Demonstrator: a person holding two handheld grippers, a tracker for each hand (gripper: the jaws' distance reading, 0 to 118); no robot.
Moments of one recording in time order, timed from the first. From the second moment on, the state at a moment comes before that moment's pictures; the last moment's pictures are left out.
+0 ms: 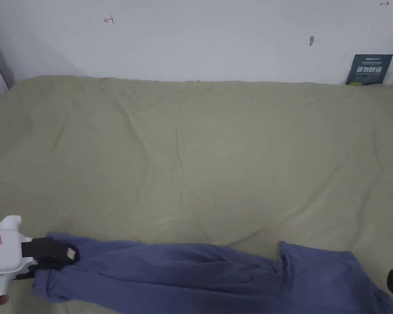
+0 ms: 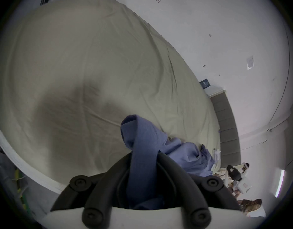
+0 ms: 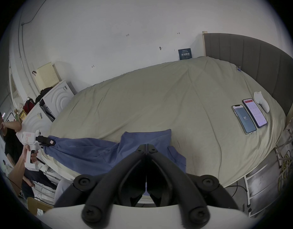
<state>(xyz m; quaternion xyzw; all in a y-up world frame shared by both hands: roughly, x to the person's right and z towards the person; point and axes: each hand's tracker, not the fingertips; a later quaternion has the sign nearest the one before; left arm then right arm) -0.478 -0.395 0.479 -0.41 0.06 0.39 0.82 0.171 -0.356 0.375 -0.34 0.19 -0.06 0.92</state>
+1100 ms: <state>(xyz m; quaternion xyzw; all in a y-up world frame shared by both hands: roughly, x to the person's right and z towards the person) -0.159 -0.402 0.352 -0.50 -0.02 0.11 0.86 0.180 -0.360 0.388 -0.32 0.13 -0.01 0.94</state>
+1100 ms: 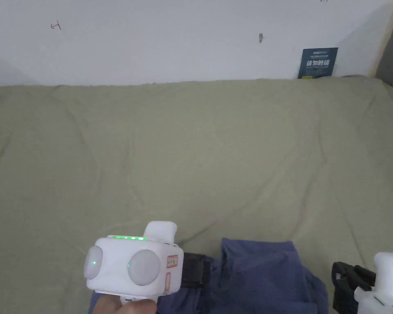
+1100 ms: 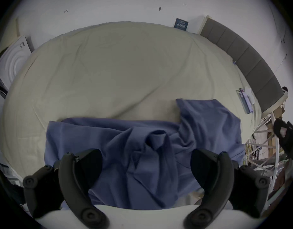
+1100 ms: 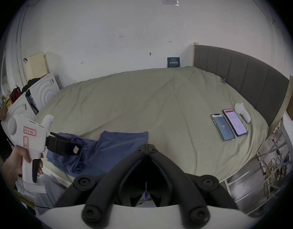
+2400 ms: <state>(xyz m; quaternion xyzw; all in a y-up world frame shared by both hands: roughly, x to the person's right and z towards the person) -0.348 -0.409 0.420 -0.46 -0.06 0.30 0.83 0.133 -0.370 0.383 -0.35 0.19 -0.01 0.92</state>
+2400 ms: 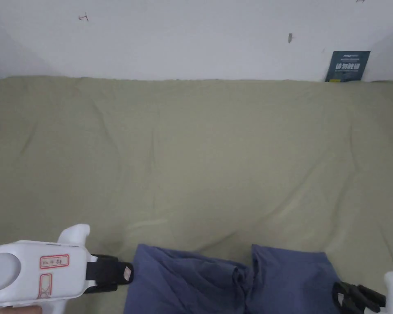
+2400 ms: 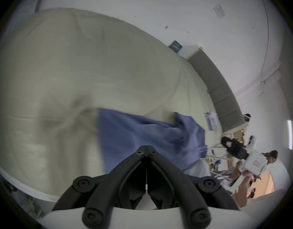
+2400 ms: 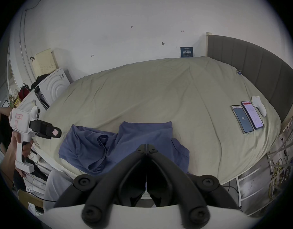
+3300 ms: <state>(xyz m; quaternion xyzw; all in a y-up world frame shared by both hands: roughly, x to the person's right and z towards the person) -0.340 -0.489 0.396 -0.42 -0.17 0.50 0.74 0.133 -0.359 0.386 -0.36 0.17 0.01 0.92</state>
